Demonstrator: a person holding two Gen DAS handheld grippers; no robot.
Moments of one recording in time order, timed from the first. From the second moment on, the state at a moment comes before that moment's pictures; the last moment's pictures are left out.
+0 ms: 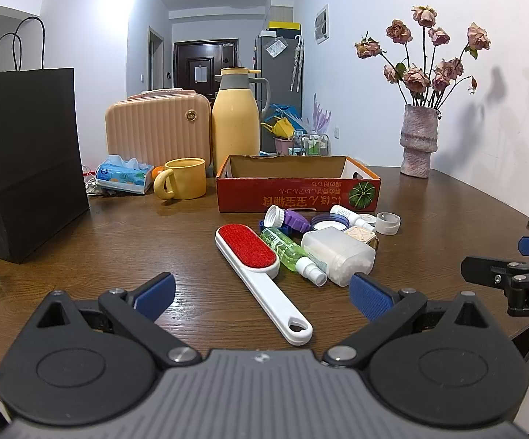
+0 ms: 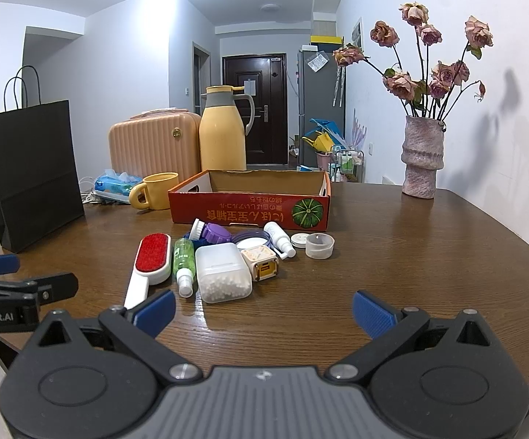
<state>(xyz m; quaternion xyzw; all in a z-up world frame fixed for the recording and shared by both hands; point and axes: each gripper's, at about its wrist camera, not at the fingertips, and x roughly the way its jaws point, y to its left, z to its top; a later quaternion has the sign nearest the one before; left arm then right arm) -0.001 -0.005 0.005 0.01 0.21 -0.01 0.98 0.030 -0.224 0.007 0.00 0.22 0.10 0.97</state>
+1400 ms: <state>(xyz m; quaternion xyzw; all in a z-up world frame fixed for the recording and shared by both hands) 0.015 -0.002 0.000 0.00 0.22 0.00 0.98 0.051 -0.223 0.000 -0.01 0.24 0.10 0.97</state>
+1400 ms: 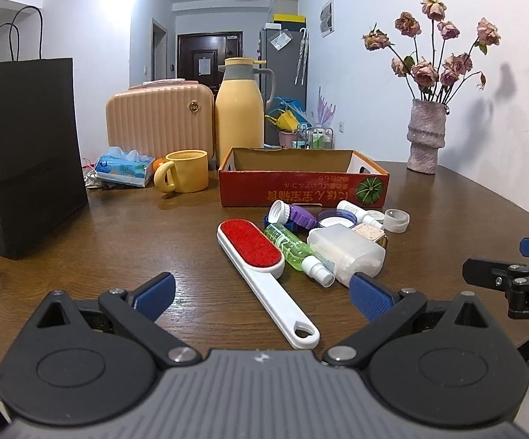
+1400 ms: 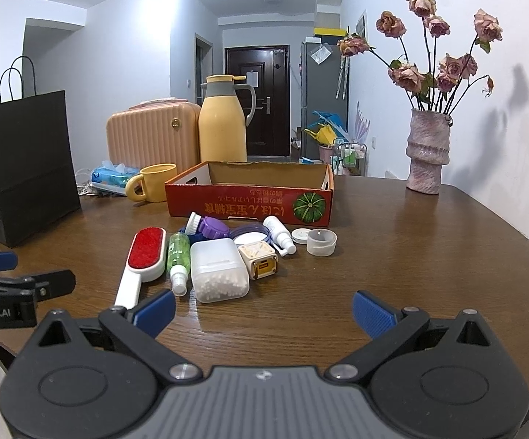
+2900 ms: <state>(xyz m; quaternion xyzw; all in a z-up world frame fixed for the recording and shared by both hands) 0.174 -0.006 -0.057 0.01 0.33 0.07 0.94 0.191 -0.202 -0.049 -0.01 0.31 0.13 0.94</state>
